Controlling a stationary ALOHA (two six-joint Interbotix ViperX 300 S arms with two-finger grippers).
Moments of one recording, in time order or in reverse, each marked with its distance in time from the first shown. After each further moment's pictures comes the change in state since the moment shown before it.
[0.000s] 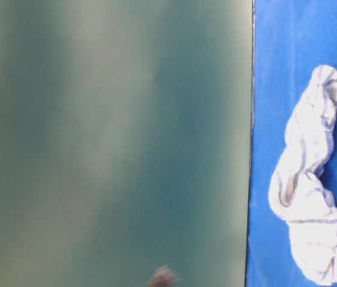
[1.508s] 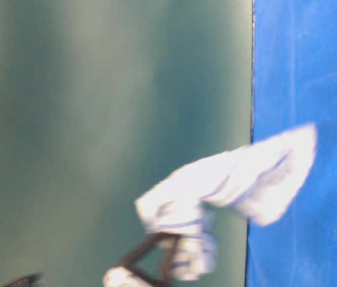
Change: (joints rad) left arm -0.012 0.137 -0.219 -0.002 0.149 0.002; right arm -0.002 0.064 -0.011 0.000 0.015 0.003
